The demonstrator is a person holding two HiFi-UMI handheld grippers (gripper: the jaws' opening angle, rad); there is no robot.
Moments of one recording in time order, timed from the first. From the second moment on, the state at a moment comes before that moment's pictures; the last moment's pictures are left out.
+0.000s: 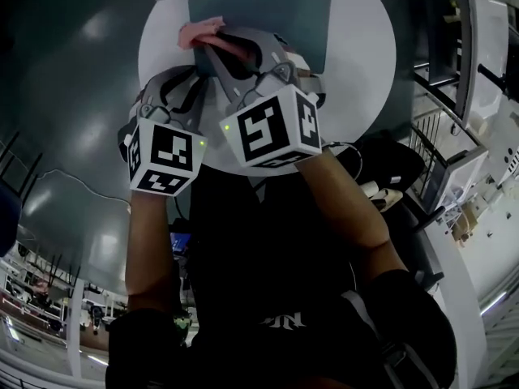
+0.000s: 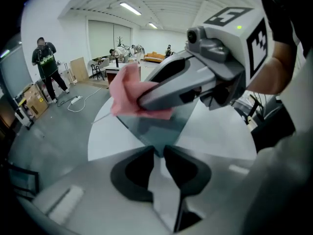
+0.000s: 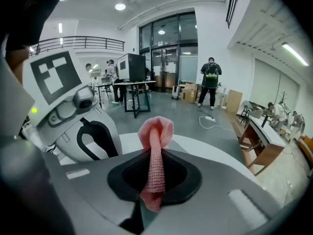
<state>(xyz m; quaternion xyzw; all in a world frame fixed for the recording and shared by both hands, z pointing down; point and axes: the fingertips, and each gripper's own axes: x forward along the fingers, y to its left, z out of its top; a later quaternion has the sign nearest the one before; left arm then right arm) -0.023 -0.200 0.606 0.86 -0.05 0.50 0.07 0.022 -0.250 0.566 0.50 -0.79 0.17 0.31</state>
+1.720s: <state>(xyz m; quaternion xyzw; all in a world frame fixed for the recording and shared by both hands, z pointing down) -0.024 -0.199 0.606 0.85 -0.07 0.52 0.08 0.195 -0.158 0.578 0.60 -0.68 0.19 0.38</state>
